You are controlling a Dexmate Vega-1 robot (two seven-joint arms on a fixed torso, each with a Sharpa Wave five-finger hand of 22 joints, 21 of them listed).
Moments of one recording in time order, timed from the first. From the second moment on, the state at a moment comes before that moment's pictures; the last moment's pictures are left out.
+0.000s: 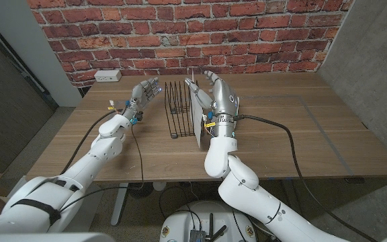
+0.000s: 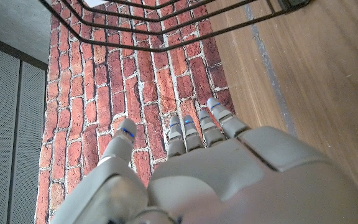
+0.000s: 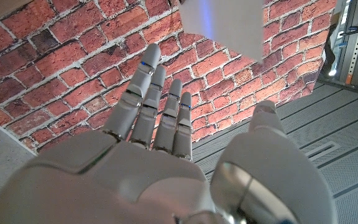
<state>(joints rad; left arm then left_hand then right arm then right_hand) 0.66 0.47 0.35 -0.97 -0.71 -0.40 -0.34 0.04 0.09 0.70 -0.16 0.16 0.22 -0.04 0.18 0.18 0.15 -0.04 0.19 0.18 0.13 -0.04 0.17 0.16 0.23 -0.04 0.19 0.17 -1.02 -0.31 -0.83 -2.09 -0.63 -0.55 -0.76 0.46 -0.02 0.22 -0.08 0.21 0.54 0.09 0.19 0.20 0.66 0.07 0.18 0.33 0.67 0.08 0.20 0.48 0.85 0.07 0.34 0.17</state>
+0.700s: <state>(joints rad) 0.76 0.51 0.34 -1.13 -0.68 -0.41 -0.23 0.05 0.08 0.70 -0.16 0.16 0.21 -0.04 0.18 0.18 0.14 -0.04 0.19 0.18 0.13 -0.04 0.17 0.16 0.23 -0.04 0.19 0.17 -1.10 -0.44 -0.65 -2.16 -0.44 -0.34 -0.67 0.43 0.01 0.23 -0.09 0.19 0.48 0.07 0.19 0.19 0.58 0.10 0.18 0.28 0.54 0.10 0.18 0.46 0.75 0.09 0.24 0.17</state>
